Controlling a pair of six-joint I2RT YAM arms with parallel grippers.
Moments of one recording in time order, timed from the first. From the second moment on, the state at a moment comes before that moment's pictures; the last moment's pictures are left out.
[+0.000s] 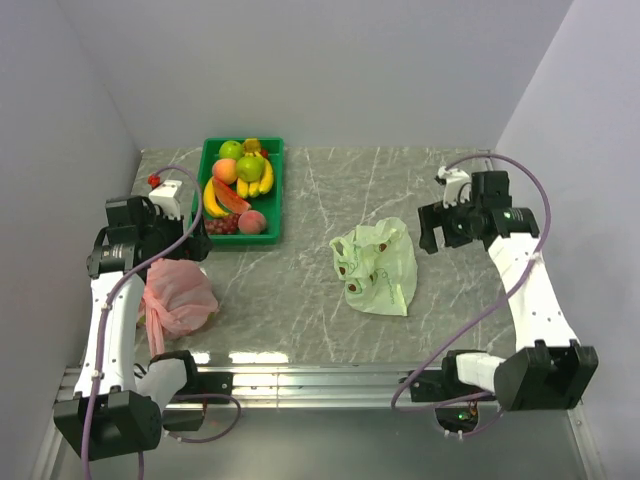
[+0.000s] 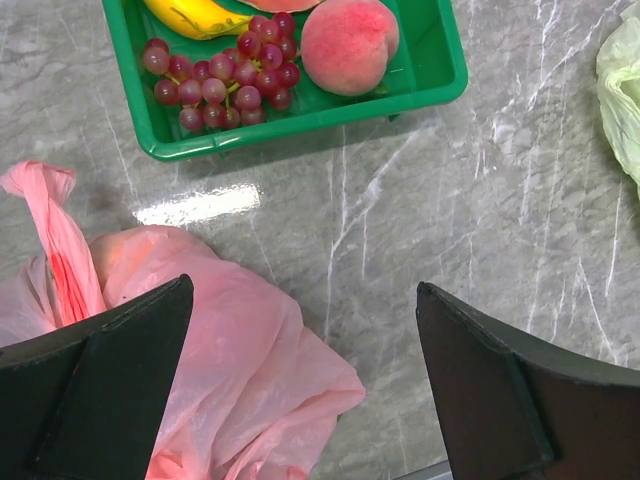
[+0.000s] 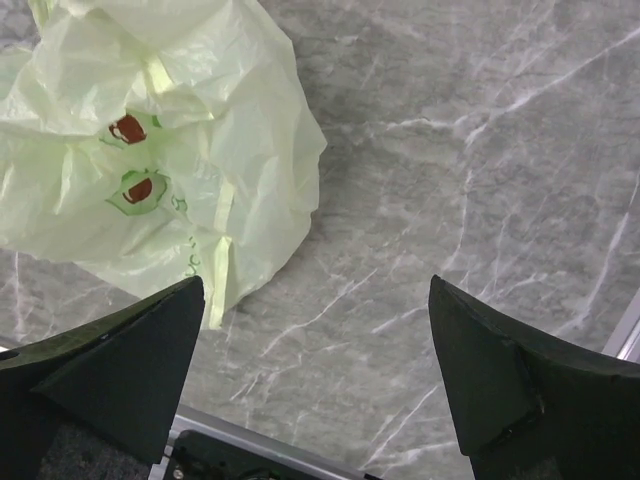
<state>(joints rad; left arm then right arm) 0.16 0.99 0.99 -0.74 0.40 0.14 -0.01 1.18 1.17 -0.91 -0.28 -0.27</state>
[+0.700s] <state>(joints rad) 0.16 0.93 0.97 -0.75 0.35 0.13 0.13 1.93 1.83 -1.06 -0.37 -0.14</state>
